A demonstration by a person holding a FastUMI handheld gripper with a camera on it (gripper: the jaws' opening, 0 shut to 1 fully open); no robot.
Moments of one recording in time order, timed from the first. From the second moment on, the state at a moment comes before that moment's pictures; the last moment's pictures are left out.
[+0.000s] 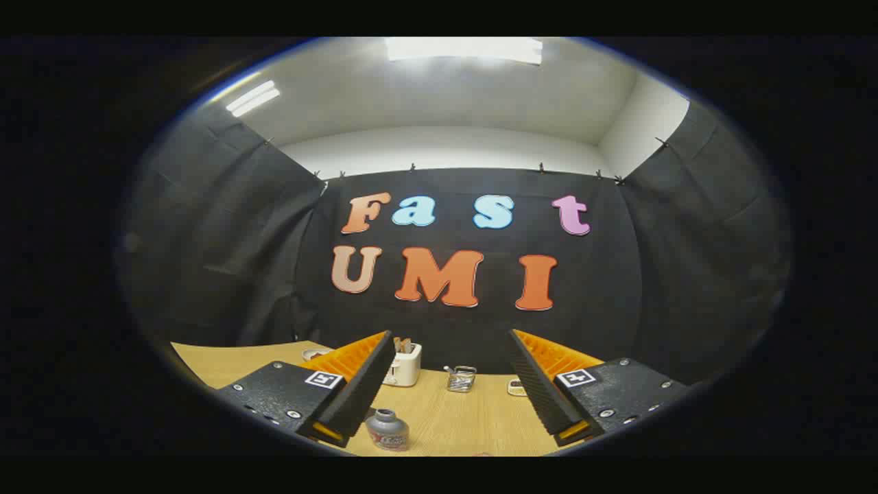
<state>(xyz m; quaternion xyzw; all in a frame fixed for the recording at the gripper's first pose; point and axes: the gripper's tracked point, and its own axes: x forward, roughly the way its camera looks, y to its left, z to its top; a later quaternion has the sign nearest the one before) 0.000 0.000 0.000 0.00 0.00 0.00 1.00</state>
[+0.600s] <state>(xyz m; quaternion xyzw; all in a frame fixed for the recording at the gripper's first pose) 0.013 0.003 -0.010 0.02 0.00 0.00 1.00</state>
